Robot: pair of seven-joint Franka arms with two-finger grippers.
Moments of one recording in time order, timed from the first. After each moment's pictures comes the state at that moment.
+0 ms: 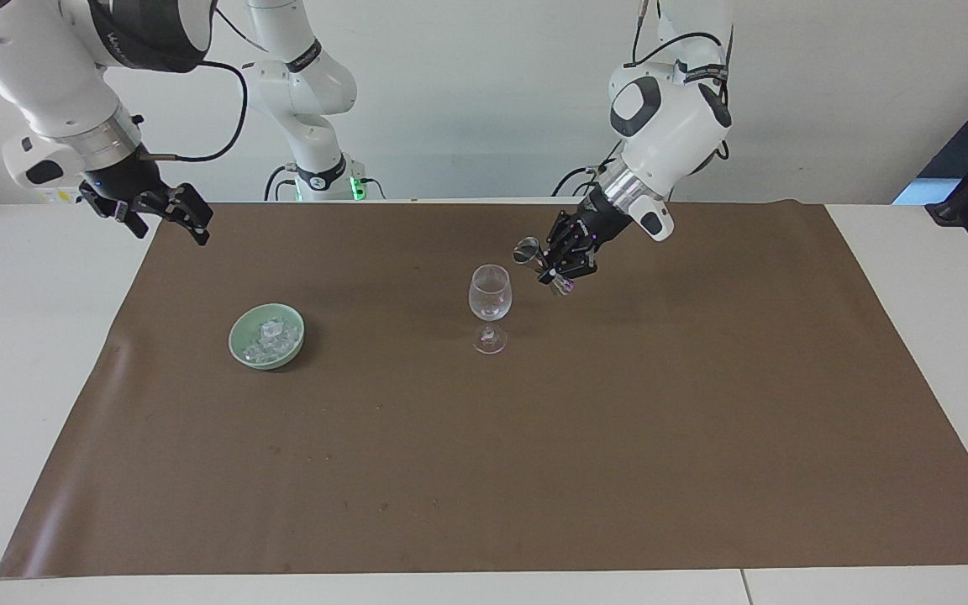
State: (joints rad) left arm -0.31 -0.10 -0.22 -2.16 -0.72 2.41 -1.63; right arm -0.08 -0.03 -0.04 -1.65 0.01 1.57 0.07
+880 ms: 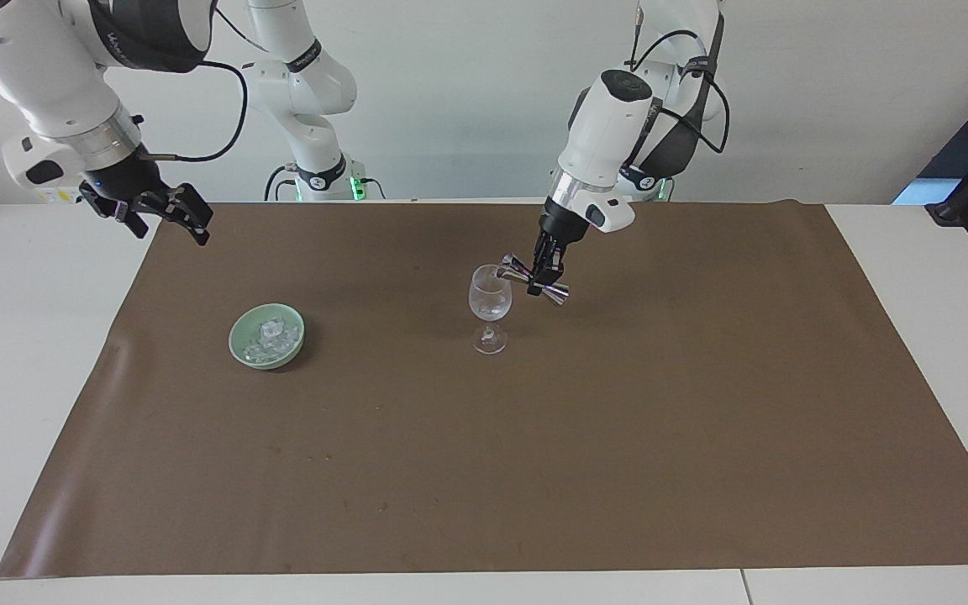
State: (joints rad) left arm -0.42 -0.02 -0.23 -2.09 -0.15 2.40 -1.89; right arm -0.08 -0.03 -0.04 -1.65 0.01 1.57 0.07
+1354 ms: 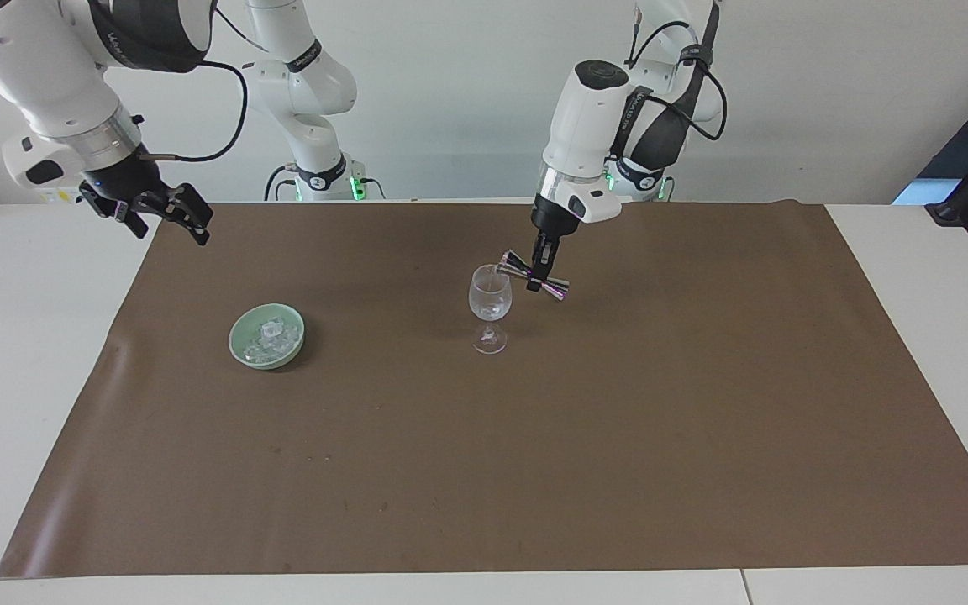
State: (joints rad) left arm -0.44 -0.02 -0.23 -2.05 -0.01 2.35 -1.89; right arm -0.08 -0.03 -0.04 -1.65 0.01 1.57 0.07
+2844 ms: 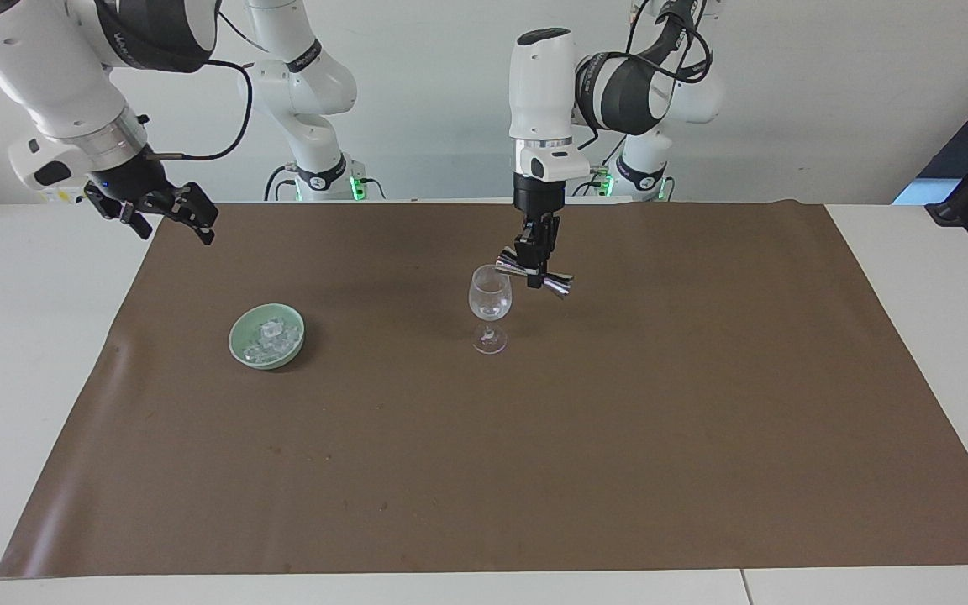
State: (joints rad) left arm -0.51 -0.01 -0.23 -1.98 0.43 2.33 -1.99; right arm -0.07 -0.03 -0.03 -1.65 0.01 1.57 0.05
